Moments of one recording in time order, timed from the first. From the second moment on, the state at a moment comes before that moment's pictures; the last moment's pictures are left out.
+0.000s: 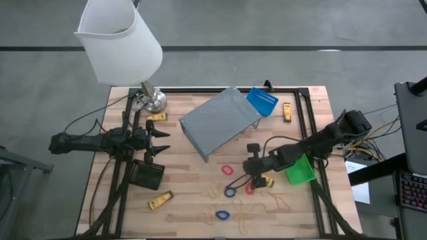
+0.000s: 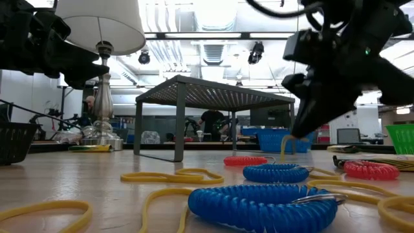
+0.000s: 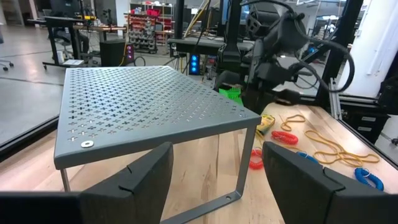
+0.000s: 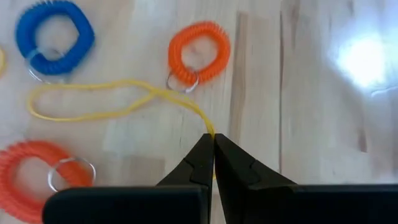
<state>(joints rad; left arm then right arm) -0.03 0.07 0.03 -0.03 -0.12 -0.08 0.33 1.53 0.73 -0.20 0.27 0.11</state>
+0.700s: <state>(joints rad) -0.03 0.07 0.03 -0.03 -0.12 -0.08 0.38 1.34 0.73 -0.21 0.32 0.15</state>
